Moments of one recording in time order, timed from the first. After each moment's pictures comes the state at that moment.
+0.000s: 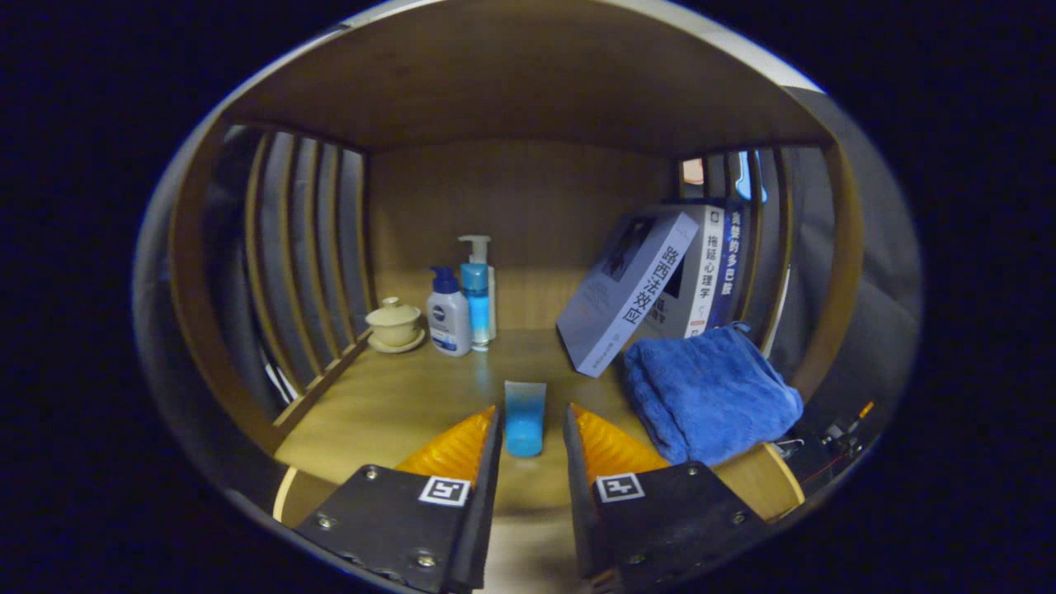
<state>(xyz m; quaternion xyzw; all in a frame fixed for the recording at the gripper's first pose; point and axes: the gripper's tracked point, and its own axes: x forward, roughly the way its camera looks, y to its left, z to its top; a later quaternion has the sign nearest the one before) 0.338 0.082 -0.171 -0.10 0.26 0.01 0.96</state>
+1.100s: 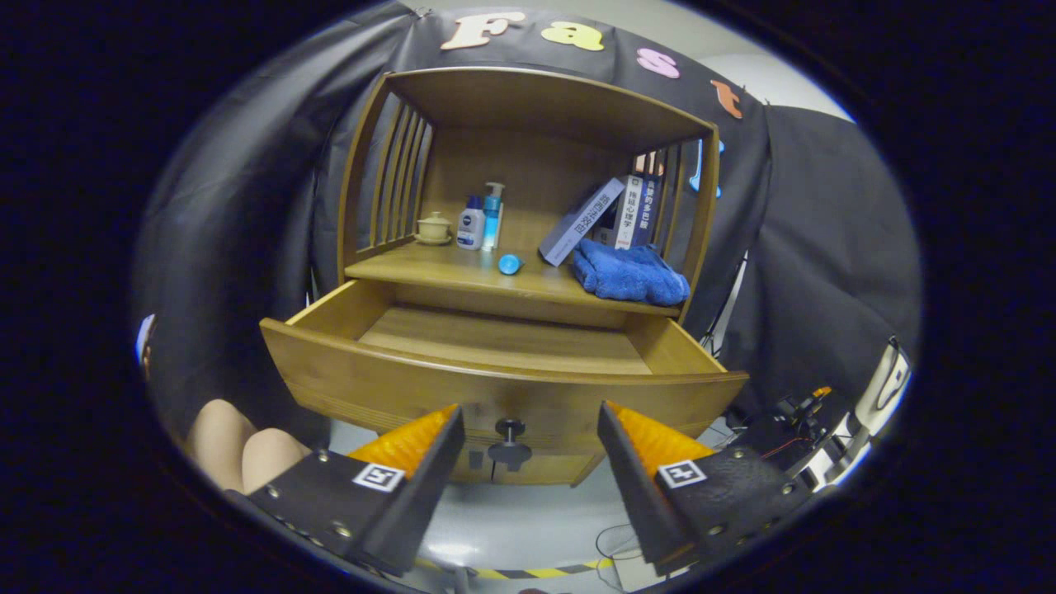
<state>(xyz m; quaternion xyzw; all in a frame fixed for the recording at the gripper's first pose) 0.085 0.010 -0.206 -0.17 0.27 0.00 0.95</state>
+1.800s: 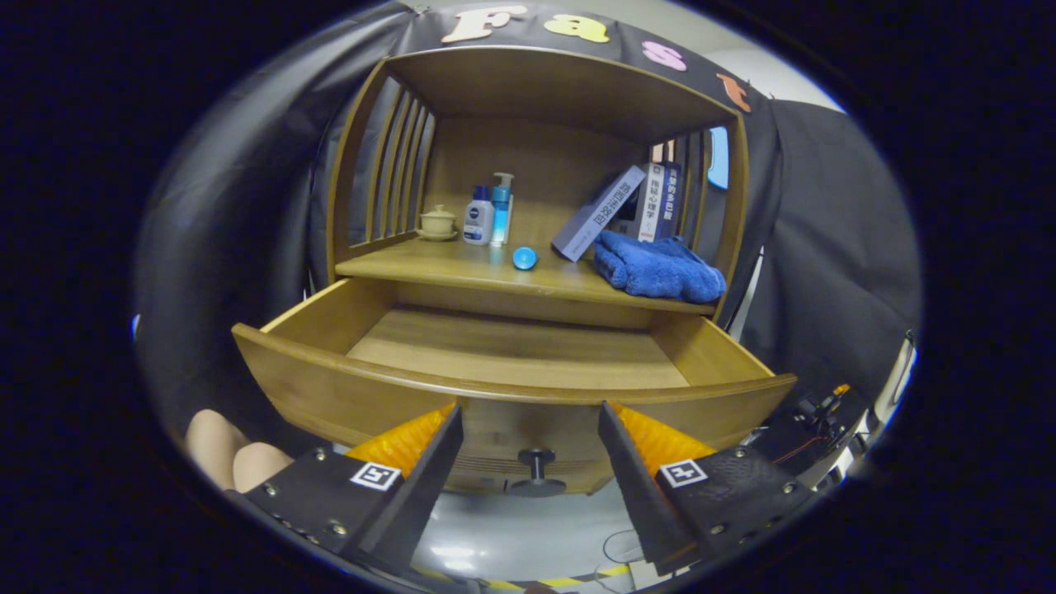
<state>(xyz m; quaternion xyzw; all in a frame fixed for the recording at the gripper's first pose) 0.126 0.027 -0.241 -0.16 0.27 0.01 0.95</state>
